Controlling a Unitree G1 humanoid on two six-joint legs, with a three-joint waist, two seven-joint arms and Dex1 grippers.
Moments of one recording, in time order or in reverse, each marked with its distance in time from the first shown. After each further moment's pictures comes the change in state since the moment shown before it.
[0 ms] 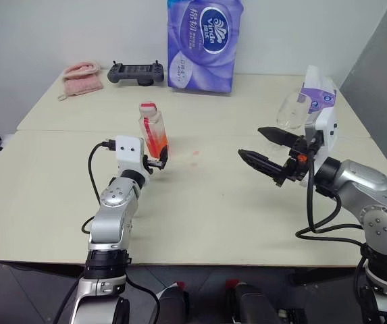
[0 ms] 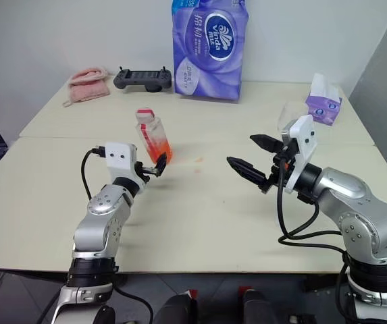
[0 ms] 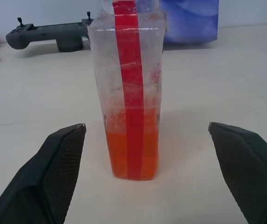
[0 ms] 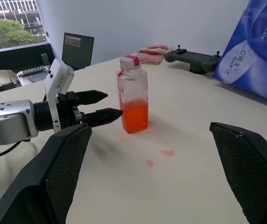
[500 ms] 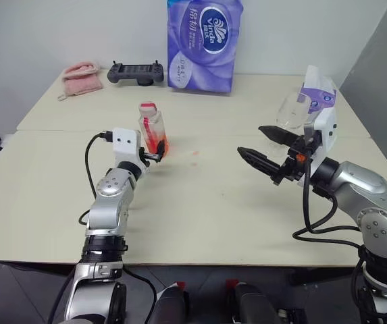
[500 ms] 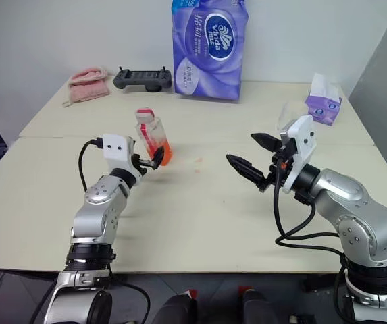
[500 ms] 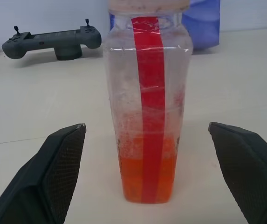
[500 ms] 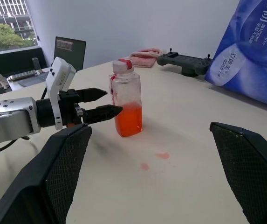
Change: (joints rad) left arm -0.116 0.047 0.023 0.198 -0.014 -0.087 -0.065; right arm 0.010 0.010 0.005 -0.020 0.000 -0.010 -0.057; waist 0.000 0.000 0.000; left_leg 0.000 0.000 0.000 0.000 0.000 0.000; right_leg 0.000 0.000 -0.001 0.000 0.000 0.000
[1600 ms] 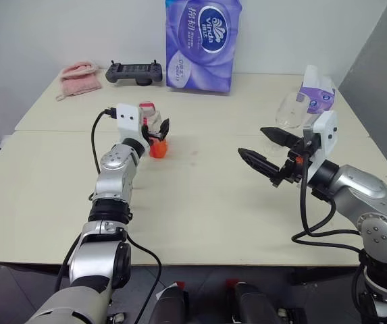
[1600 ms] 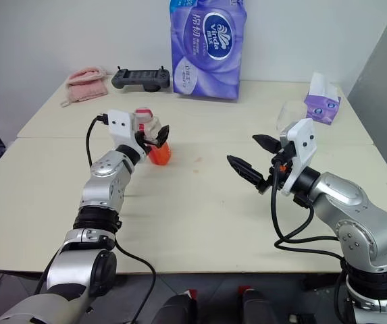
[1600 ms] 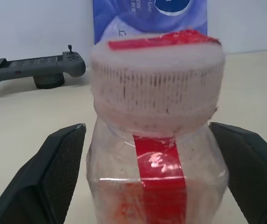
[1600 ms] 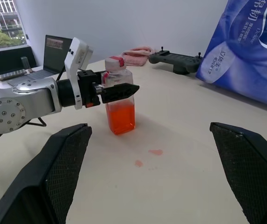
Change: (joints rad) left arm -0.278 0.025 0.019 0.443 -0.002 -0.218 -0.104; right arm 0.026 -0.001 0.005 -0.036 0.001 -0.002 -0.050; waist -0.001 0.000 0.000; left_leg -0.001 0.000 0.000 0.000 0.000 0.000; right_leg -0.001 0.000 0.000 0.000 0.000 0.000
